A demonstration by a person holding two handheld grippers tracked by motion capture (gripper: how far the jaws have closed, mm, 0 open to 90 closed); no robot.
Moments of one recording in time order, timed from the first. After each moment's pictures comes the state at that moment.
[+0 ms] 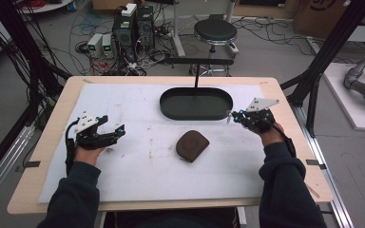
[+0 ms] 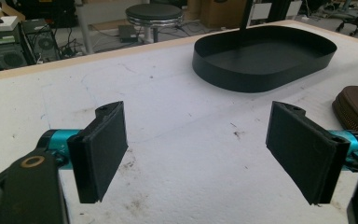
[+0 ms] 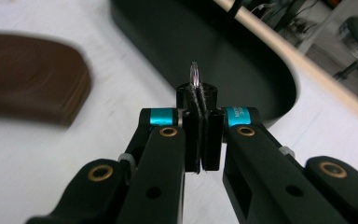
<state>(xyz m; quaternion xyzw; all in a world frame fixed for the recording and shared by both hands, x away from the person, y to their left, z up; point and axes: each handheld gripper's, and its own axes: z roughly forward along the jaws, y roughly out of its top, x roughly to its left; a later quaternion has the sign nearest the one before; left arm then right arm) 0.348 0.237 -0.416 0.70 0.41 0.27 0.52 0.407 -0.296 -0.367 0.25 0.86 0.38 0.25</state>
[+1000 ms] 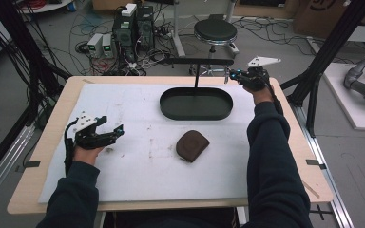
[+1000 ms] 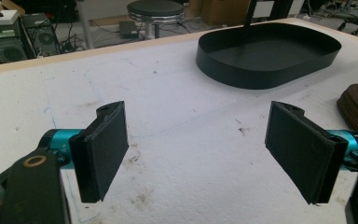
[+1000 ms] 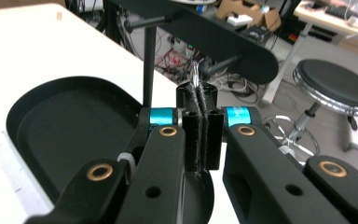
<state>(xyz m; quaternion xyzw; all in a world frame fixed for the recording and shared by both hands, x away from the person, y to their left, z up) 0.350 0.242 -0.419 0.70 0.42 0.27 0.52 0.523 -0.295 -0.324 0.29 0.79 0.47 0.28</state>
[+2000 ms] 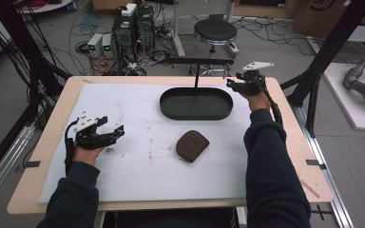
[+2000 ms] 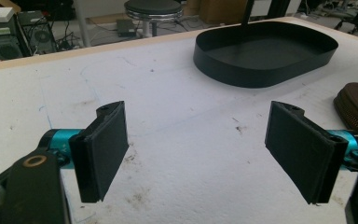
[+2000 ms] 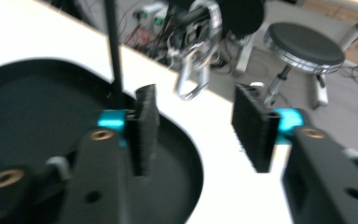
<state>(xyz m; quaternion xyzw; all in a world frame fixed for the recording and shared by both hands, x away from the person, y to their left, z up) 0.350 0.241 -0.419 0.70 0.42 0.26 0.52 0.515 -0.285 -0.338 0.37 0.79 0.40 0.29</state>
